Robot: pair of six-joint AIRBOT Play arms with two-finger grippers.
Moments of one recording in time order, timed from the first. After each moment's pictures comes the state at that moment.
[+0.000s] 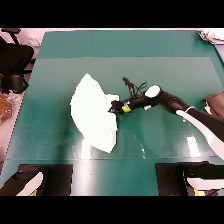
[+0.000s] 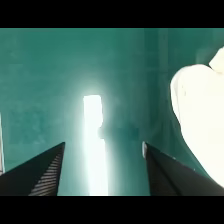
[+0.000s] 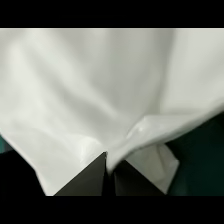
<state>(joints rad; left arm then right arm) 0.04 -0.88 1.29 1.53 -1.32 -1.44 0.51 -1.47 1.09 -0.53 0.87 1.35</state>
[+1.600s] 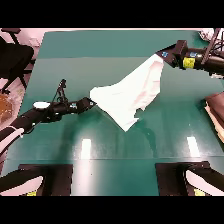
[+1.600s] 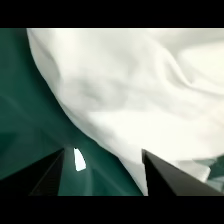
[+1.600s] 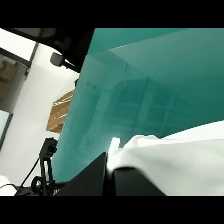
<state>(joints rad) -0.24 -1.23 0.64 0.15 -0.58 -0.87 0.00 -1.08 1.23 -0.52 0.96 1.36</state>
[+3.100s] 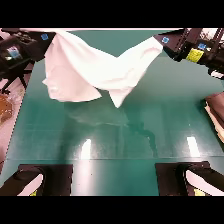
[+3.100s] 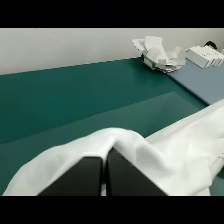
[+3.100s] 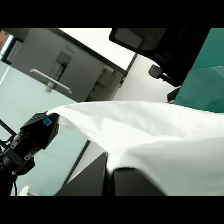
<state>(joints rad) -0.08 -0.85 1.19 0.45 -0.70 -0.78 -0.01 -1.08 1.21 -0.06 1.08 1.13</state>
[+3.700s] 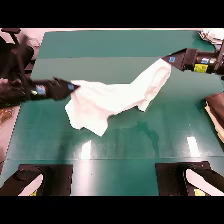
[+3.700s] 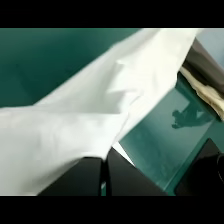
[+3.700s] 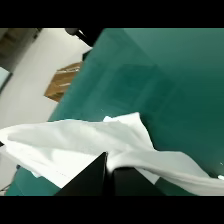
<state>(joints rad) -0.15 -0.82 0.93 0.53 -1.01 -1.04 -0.13 -1.06 1.21 -0.47 1.20 1.12</state>
